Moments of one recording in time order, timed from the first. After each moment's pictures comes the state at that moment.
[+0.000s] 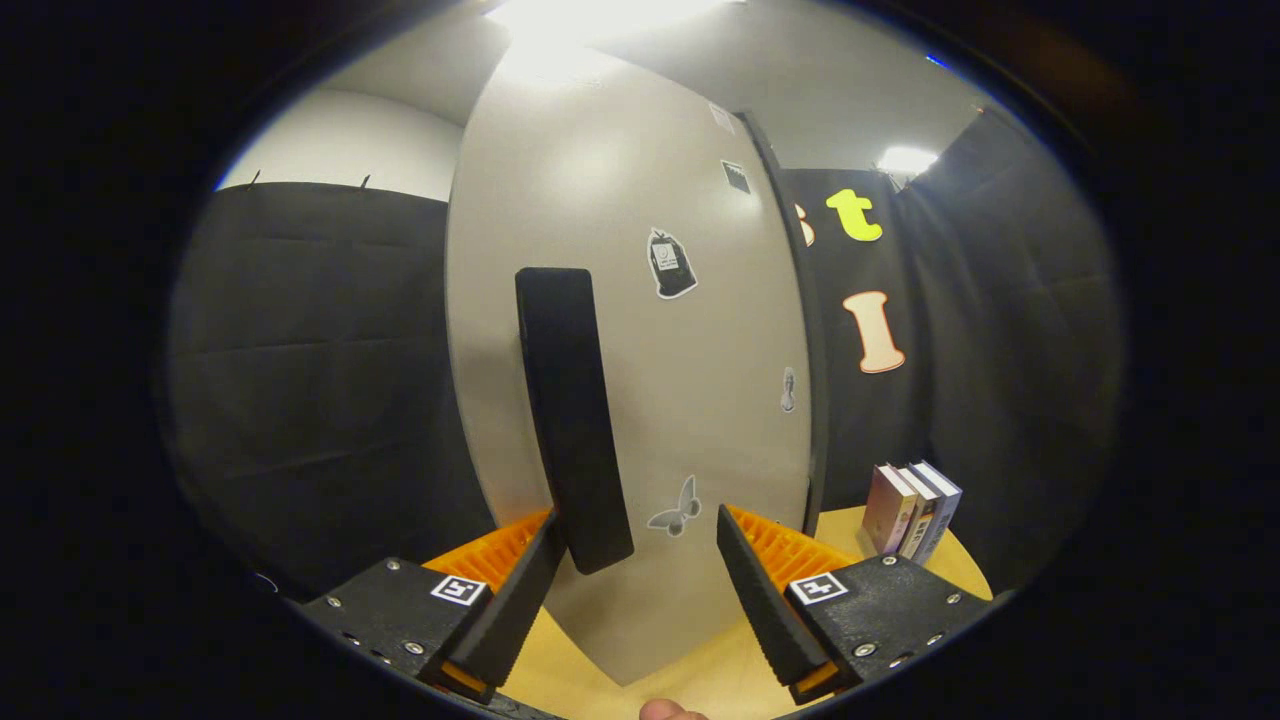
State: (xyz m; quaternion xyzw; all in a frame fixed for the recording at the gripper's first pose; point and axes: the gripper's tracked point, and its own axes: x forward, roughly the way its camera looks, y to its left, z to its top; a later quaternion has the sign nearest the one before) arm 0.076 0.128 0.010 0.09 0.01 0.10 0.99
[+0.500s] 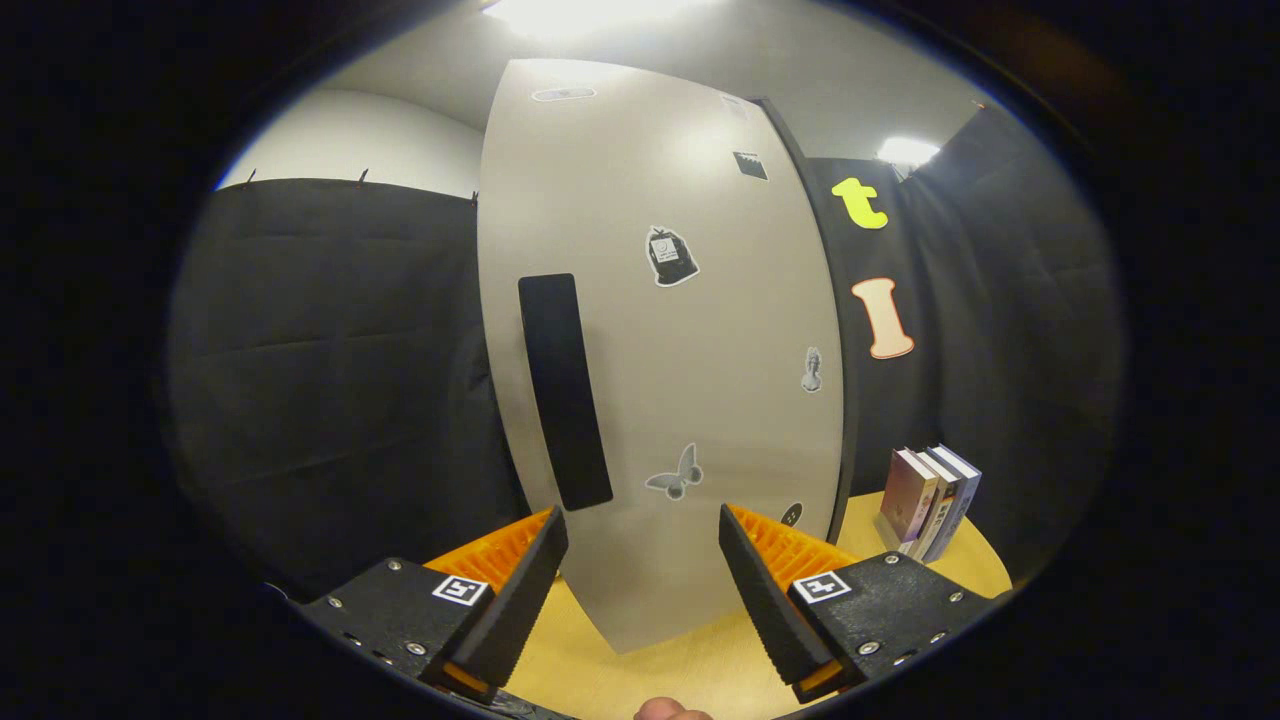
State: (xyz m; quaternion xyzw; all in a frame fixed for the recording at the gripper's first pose) arm 0.065 0.162 0.002 0.09 0.02 0.10 0.99
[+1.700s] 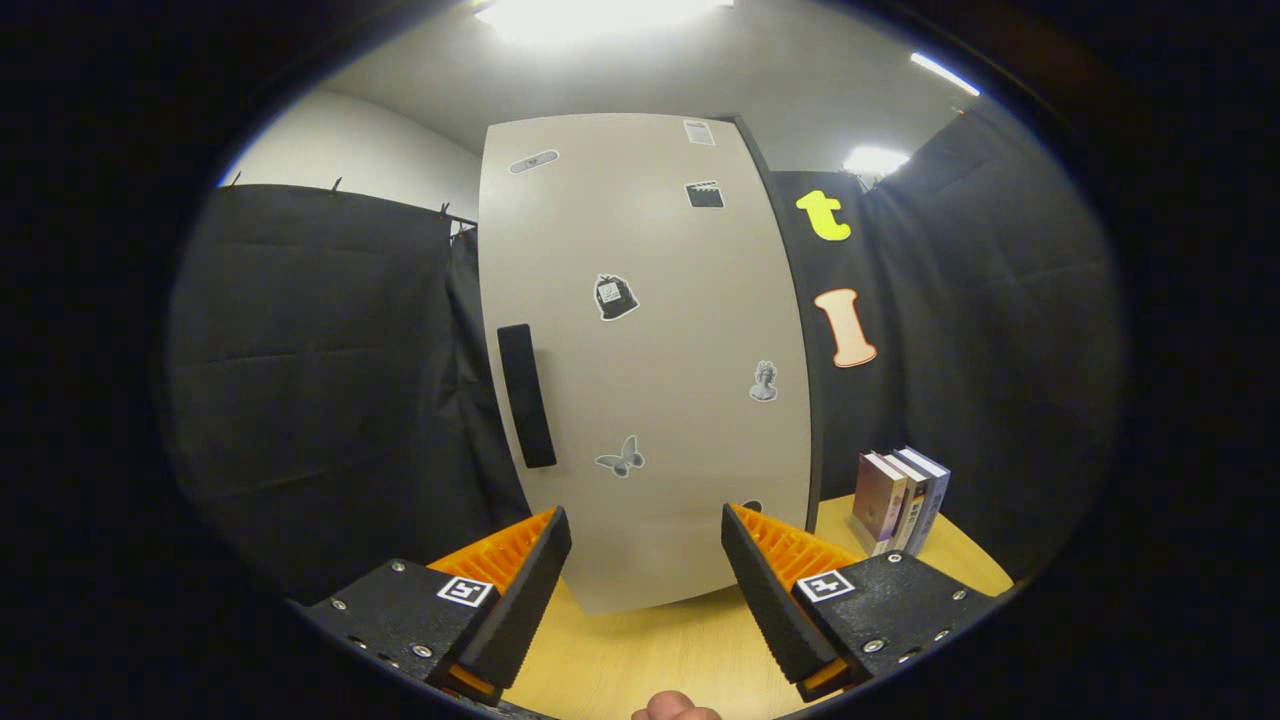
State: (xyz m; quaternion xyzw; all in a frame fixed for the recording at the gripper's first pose) arm 0.064 0.154 0.010 0.10 0.00 0.04 0.99
